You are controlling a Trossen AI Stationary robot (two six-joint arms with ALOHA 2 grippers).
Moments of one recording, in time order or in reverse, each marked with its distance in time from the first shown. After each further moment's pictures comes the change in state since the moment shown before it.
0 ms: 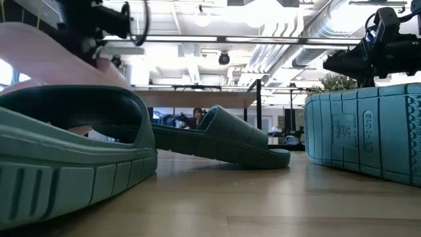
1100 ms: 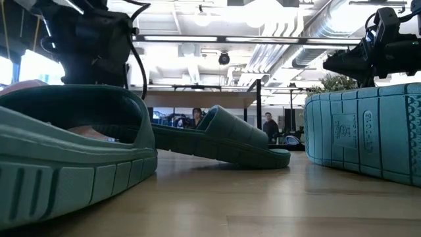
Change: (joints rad) left arm 0.143 0.002 -0.340 0.332 -0.163 0.087; right arm 0.000 0.000 0.000 0.000 0.000 -0.002
